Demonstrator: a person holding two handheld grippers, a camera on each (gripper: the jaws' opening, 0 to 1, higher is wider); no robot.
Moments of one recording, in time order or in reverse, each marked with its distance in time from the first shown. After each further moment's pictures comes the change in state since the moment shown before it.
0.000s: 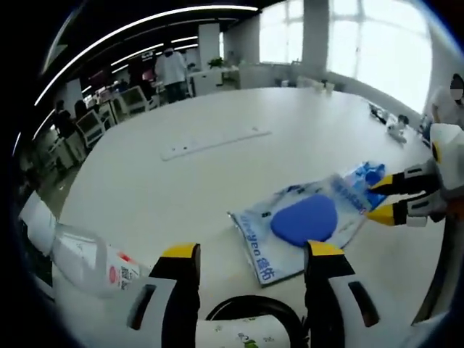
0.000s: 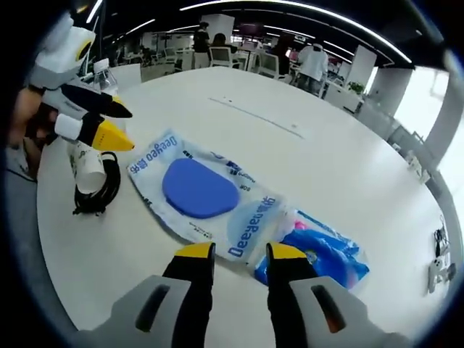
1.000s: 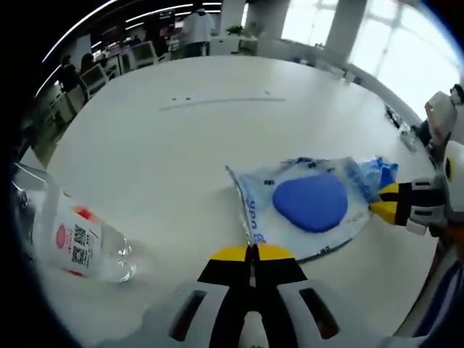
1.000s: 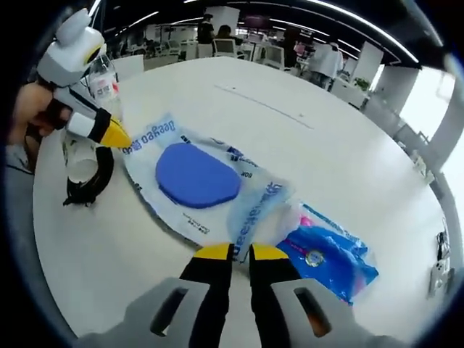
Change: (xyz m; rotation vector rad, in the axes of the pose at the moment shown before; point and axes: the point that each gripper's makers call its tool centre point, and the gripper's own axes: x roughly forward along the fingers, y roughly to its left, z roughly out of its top) left arm 0.033 -0.001 -0.043 -0.172 0.191 -0.011; right arm 0.024 -0.002 -0.010 -0.027 0.044 0.010
